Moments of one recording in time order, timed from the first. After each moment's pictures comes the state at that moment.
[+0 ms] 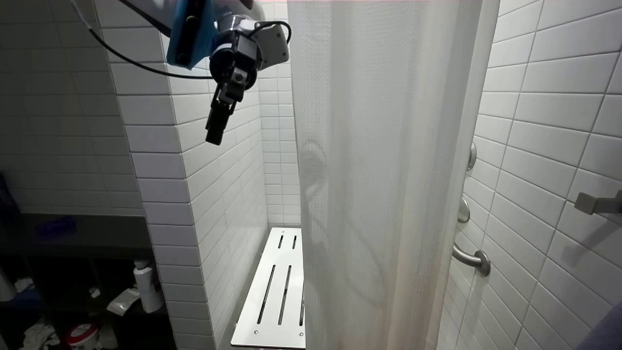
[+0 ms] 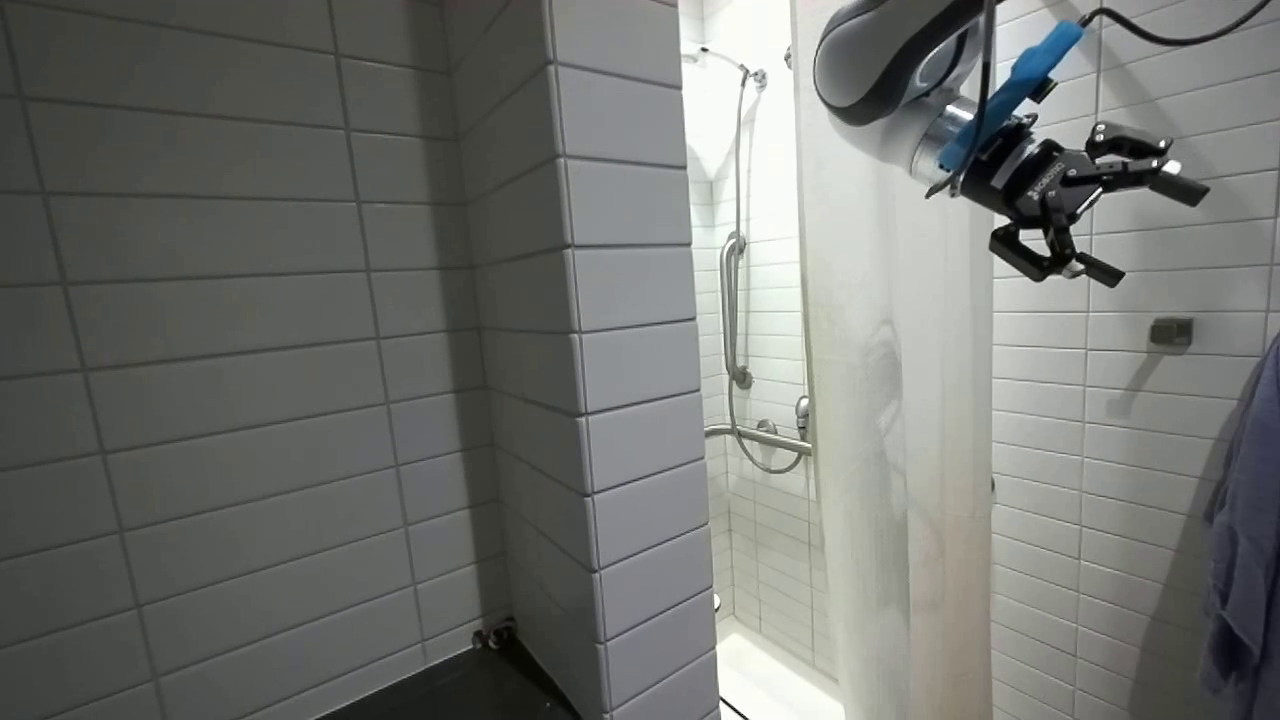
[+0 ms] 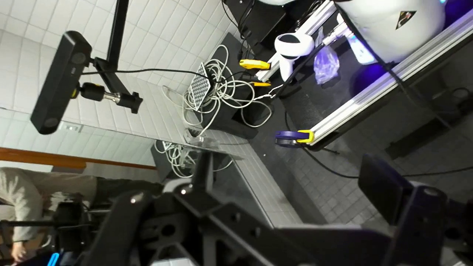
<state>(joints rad) -0.06 -0.10 -0.07 -1.86 -0.44 0.91 0.50</state>
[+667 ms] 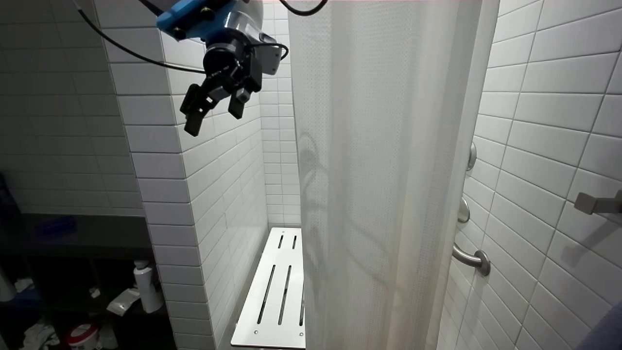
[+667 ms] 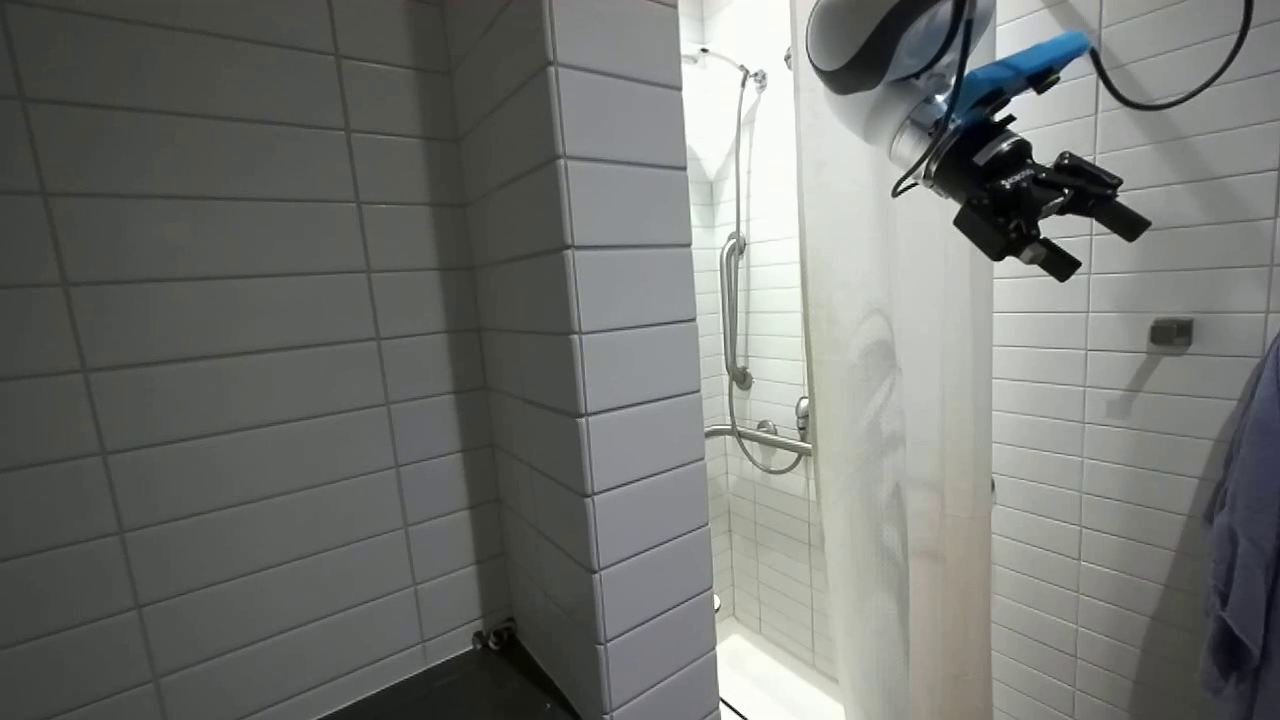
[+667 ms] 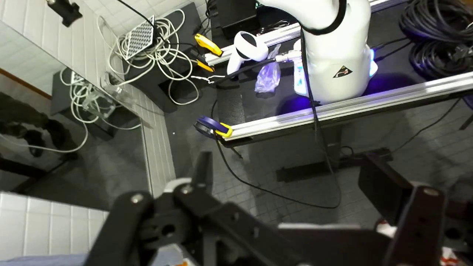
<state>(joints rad) -0.06 -0.10 -0.07 -1.82 -0.29 0.96 0.07</state>
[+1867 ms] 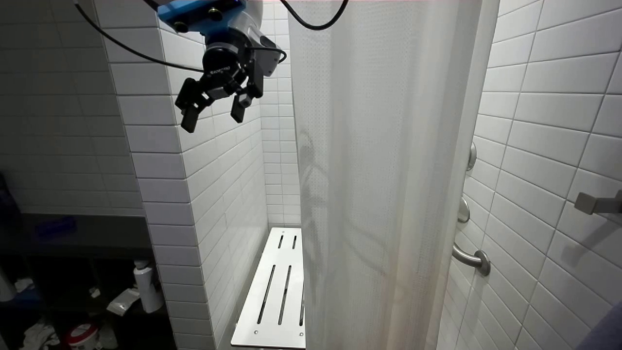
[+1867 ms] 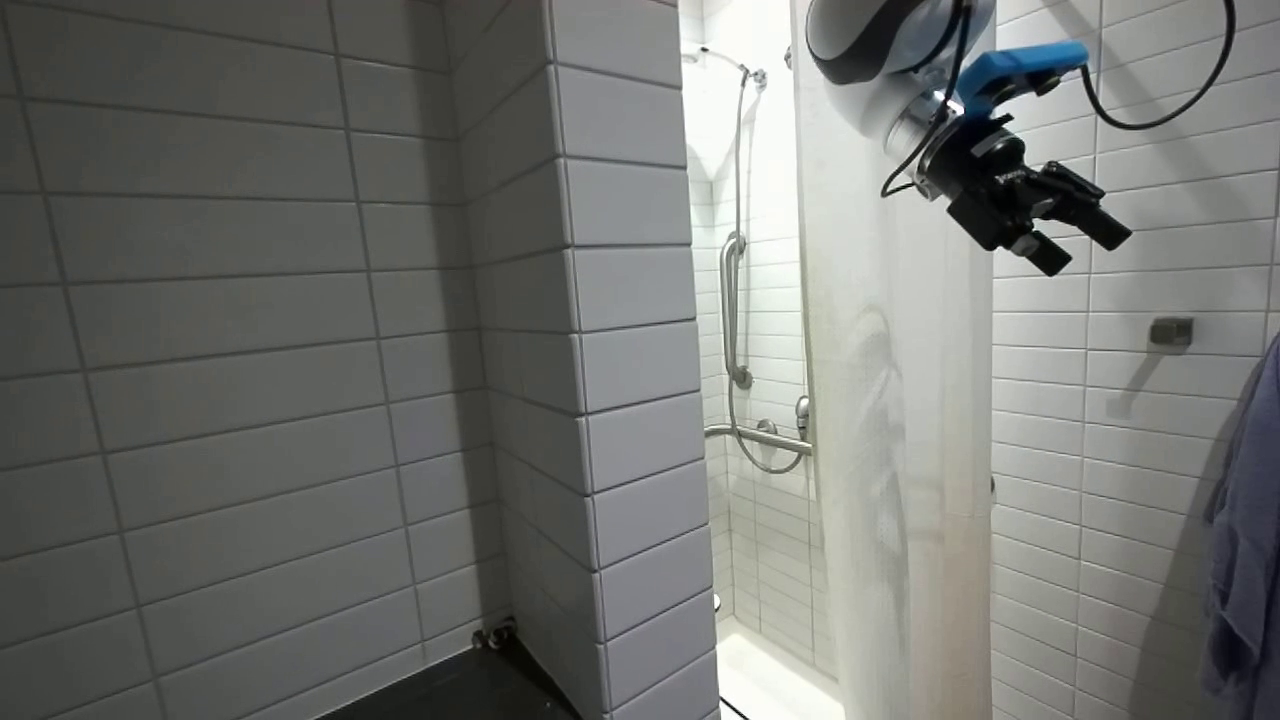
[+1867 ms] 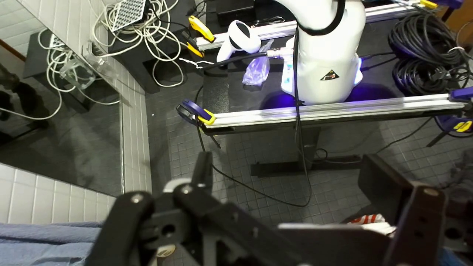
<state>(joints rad) -0.06 -0.10 -0.07 -1.81 -0.26 0.98 -0.07</state>
